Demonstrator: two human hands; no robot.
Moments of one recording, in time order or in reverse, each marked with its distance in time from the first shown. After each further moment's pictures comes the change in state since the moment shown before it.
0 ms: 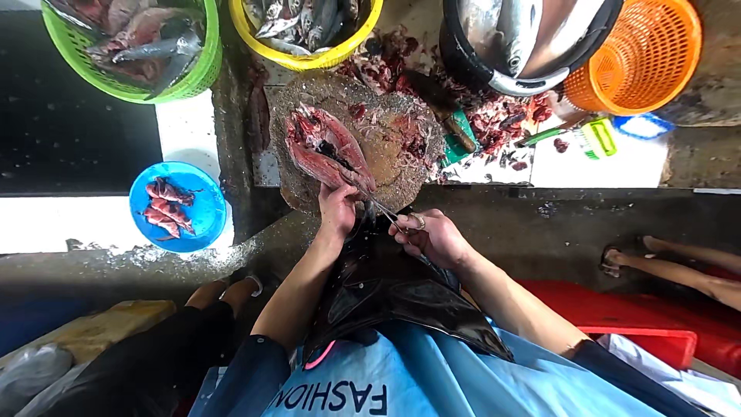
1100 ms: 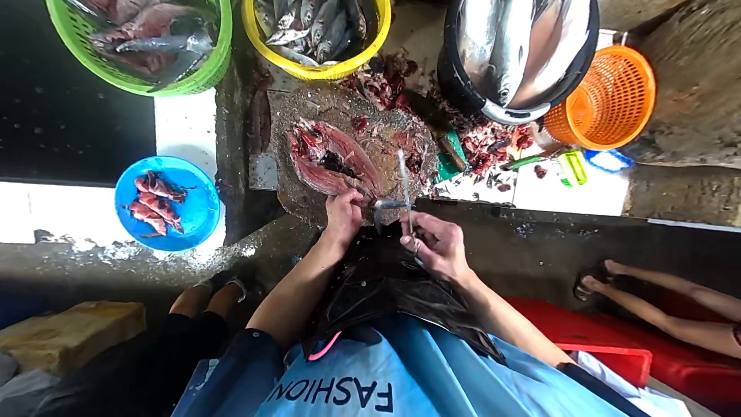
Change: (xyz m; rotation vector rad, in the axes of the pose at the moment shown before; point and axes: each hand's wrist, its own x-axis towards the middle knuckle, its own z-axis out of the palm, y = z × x) left_hand 0.016 -0.015 0.020 -0.174 0.137 -0.058; right_hand 0.005 0.013 -0.021 -0.624 0.122 -0.867
